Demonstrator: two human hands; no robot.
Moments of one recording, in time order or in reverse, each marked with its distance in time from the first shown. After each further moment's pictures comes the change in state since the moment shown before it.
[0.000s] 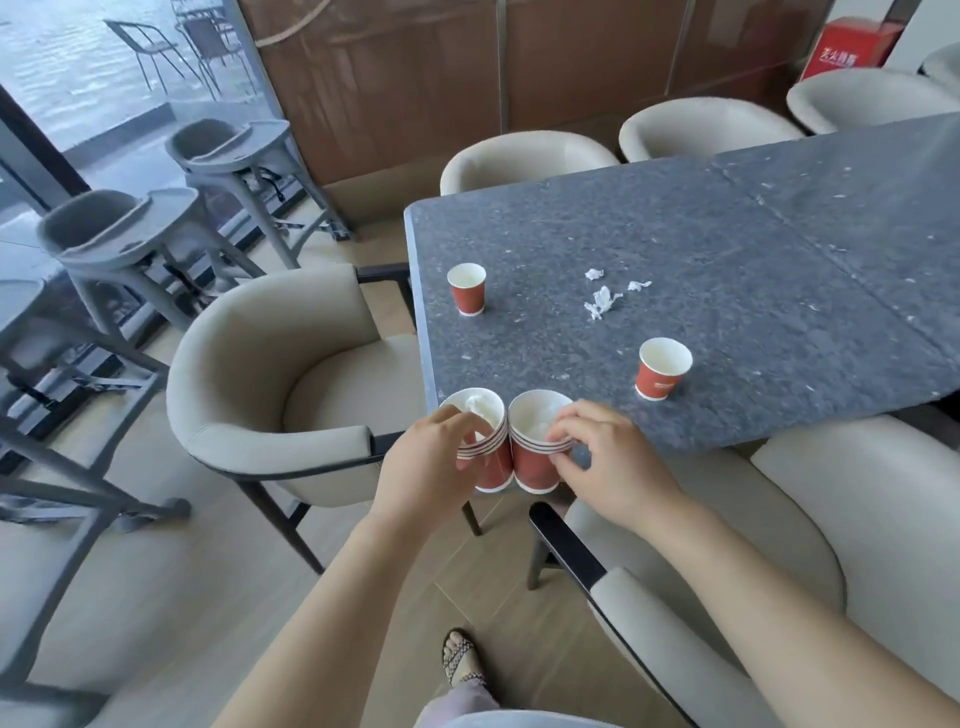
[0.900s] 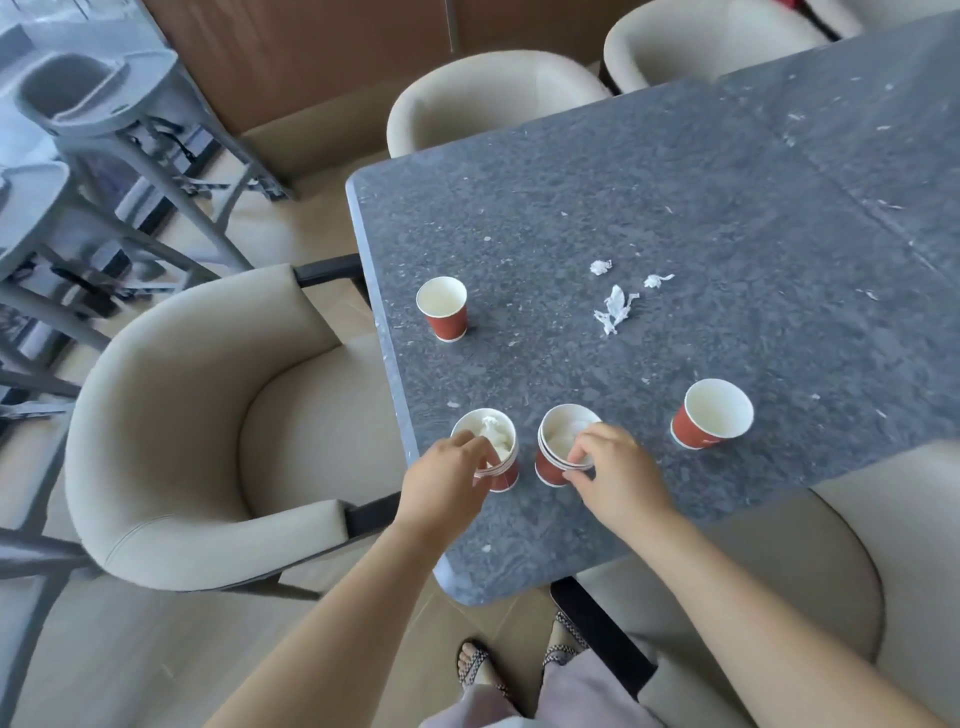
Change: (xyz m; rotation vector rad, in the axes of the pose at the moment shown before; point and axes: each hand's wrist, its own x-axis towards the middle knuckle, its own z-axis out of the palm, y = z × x) left_hand 0.186 -0.087 0.085 0.075 -0.285 0.051; right_hand 0.144 0.103 0.072 -0.115 -0.115 0.432
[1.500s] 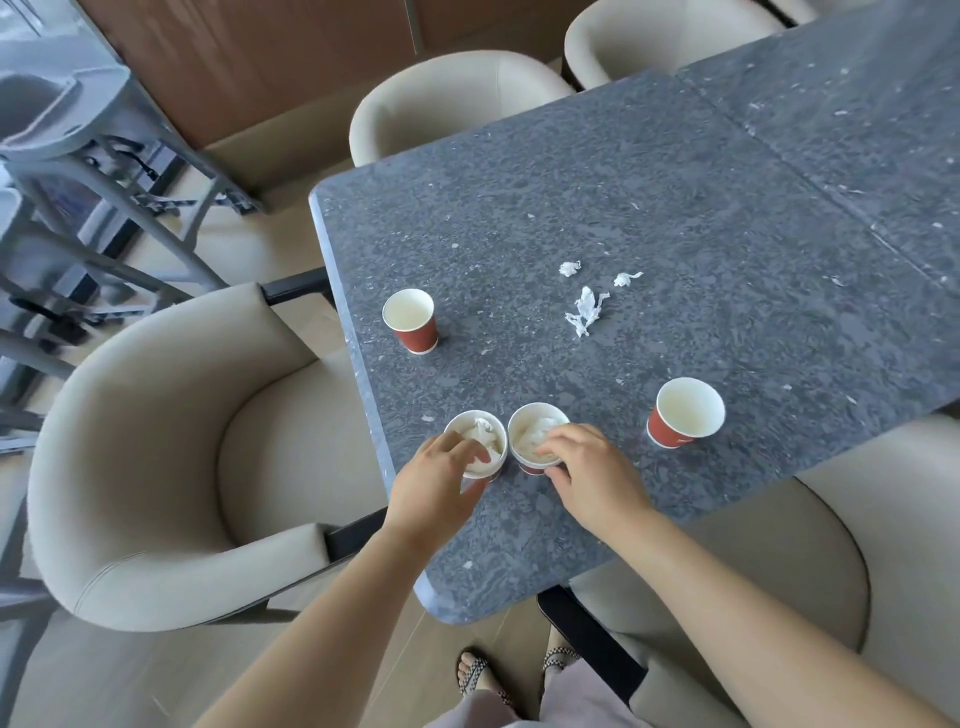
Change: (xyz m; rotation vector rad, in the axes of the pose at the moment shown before) left_hand 0.021 0.011 0.008 -0.001 0.020 0.091; right_hand 0.012 0.016 0.002 -0.008 0.017 -0.108
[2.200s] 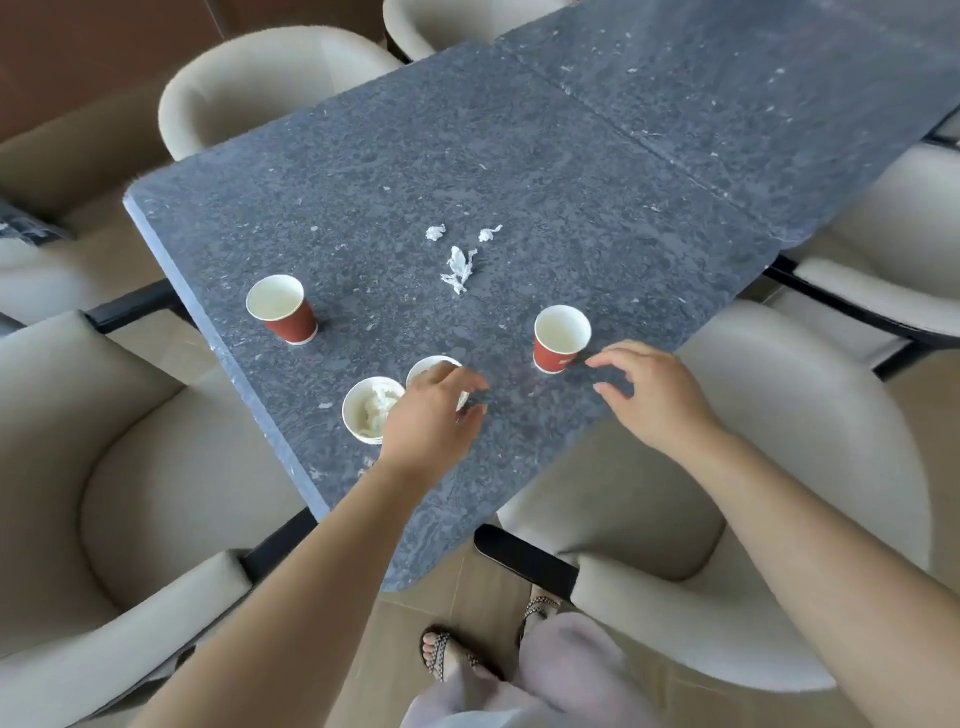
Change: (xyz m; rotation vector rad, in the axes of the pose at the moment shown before) left_hand 0.015 0.073 0.008 -0.238 -0.030 0.283; right_hand -0.089 0.050 -0.093 -0.055 0.263 0.292
